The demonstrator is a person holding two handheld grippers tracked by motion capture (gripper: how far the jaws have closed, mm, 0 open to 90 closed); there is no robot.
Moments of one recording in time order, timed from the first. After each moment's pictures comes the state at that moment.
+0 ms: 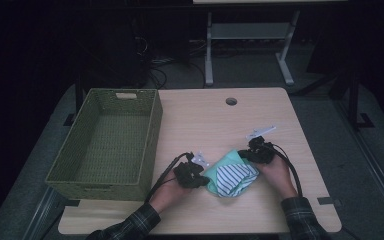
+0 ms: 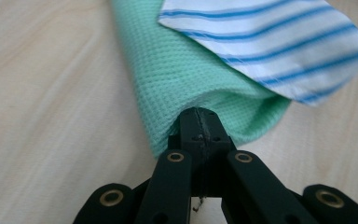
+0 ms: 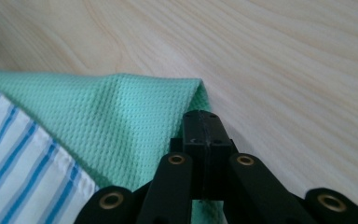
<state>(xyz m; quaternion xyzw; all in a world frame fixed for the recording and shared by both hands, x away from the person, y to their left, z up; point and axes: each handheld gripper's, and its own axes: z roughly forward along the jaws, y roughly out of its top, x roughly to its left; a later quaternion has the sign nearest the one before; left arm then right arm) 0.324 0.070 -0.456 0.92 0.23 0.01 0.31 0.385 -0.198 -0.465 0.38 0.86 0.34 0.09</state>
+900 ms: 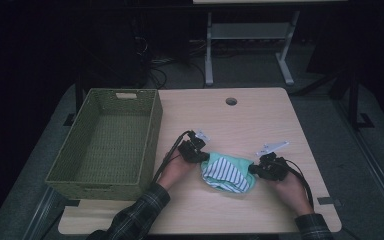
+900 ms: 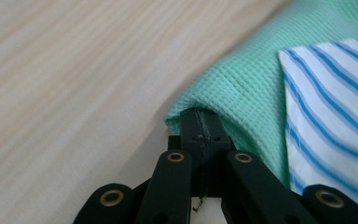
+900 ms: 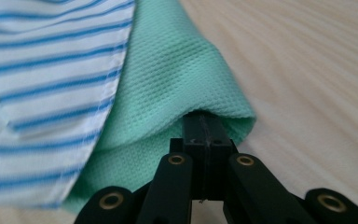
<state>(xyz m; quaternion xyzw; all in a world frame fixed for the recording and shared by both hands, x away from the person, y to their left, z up) 0.400 0.058 -0.457 0.91 0.27 0.05 0.31 0.329 -0.218 -0.462 0.37 0.87 0.32 0.08</state>
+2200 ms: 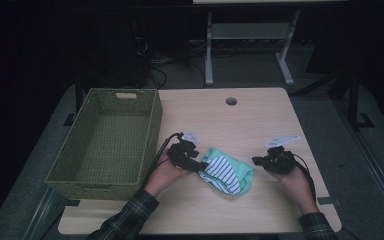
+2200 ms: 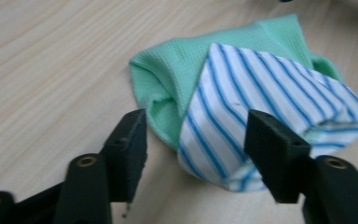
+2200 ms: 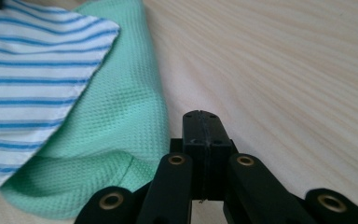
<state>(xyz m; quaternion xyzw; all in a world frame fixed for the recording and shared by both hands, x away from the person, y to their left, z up) 0.358 0.089 -0.424 0.90 0.28 0.03 0.35 0.341 -0.236 -0.449 0.39 0.85 0.36 0.10</state>
